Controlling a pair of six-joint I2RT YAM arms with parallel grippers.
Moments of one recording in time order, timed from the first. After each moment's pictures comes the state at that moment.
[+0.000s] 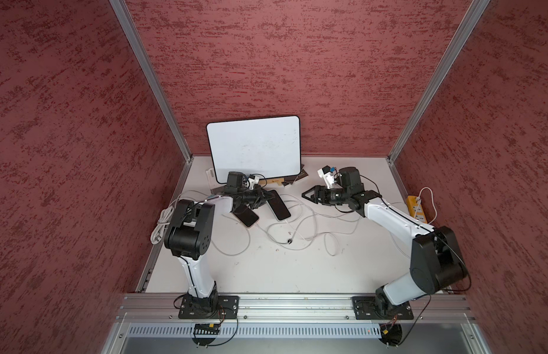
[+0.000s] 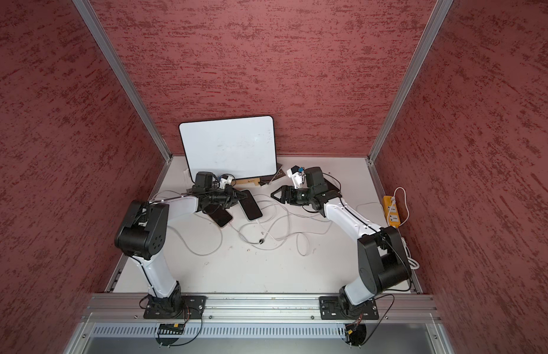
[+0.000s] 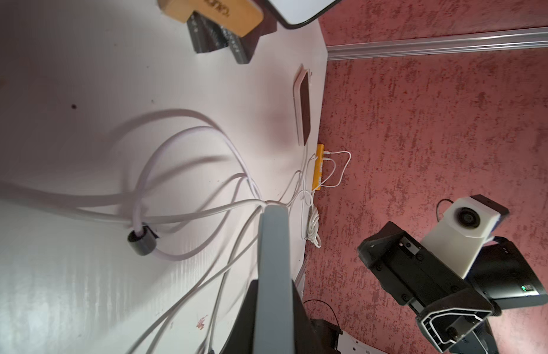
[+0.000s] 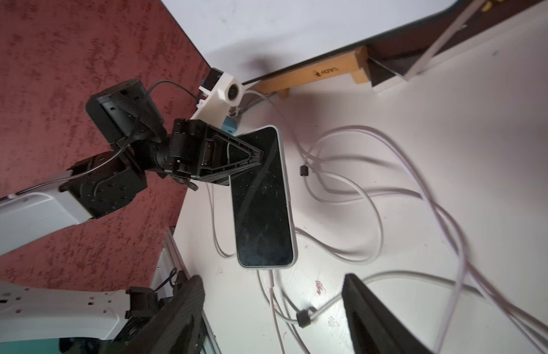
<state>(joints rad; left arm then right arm) -0.20 1.88 1.03 0.10 0.93 -0.90 0.35 1.55 1.07 -0.24 -0.64 0.48</state>
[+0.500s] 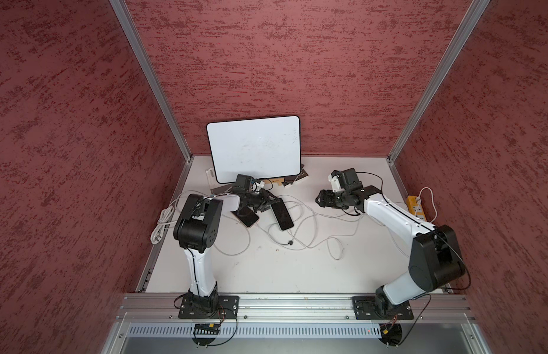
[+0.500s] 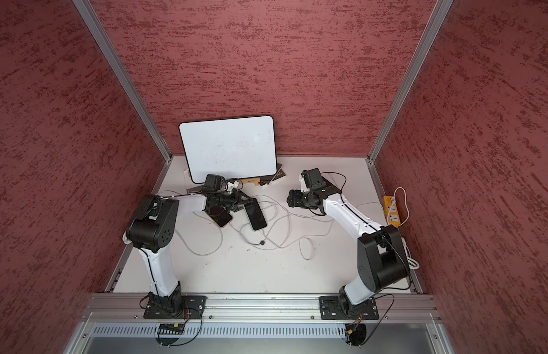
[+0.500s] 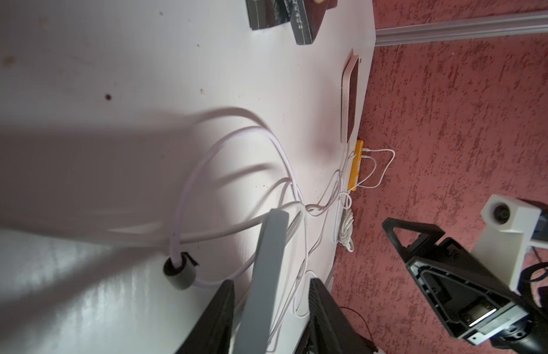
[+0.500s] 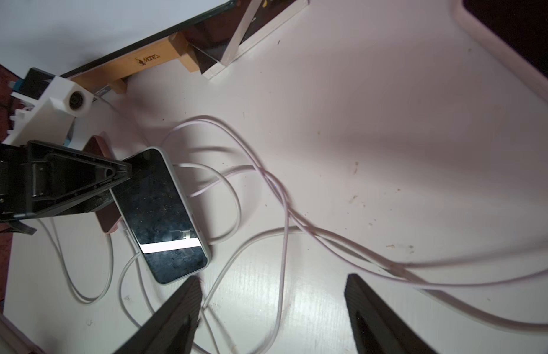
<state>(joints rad) -0.23 1.95 1.11 -0.05 0.83 -0.78 0.34 1.58 1.17 -0.55 -0.16 0.39</state>
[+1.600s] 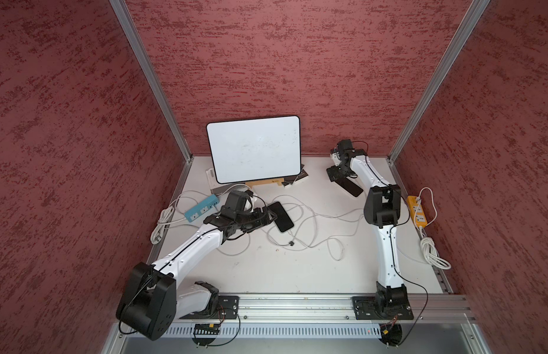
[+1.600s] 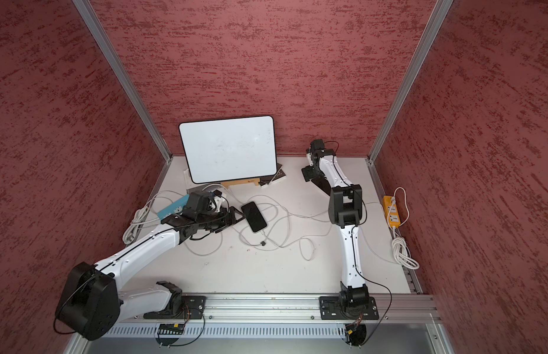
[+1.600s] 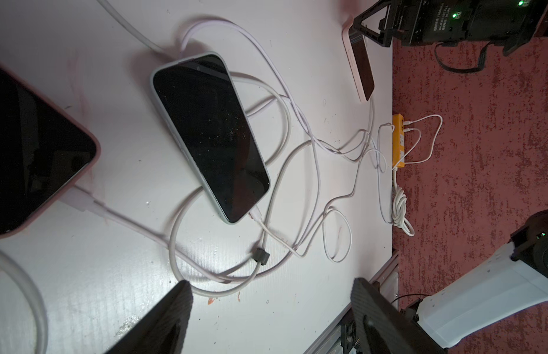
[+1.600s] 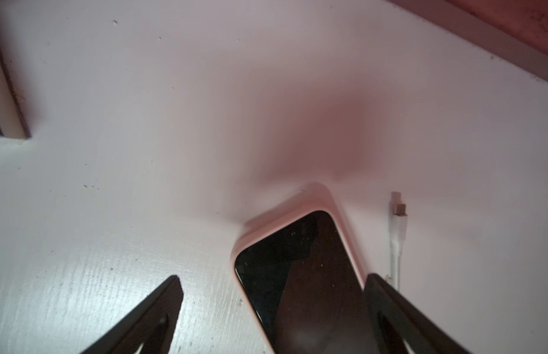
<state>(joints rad) -0.39 1.22 0.75 -0.32 0.47 -0.72 0.10 2.49 2.31 -0.97 0.06 -0.21</state>
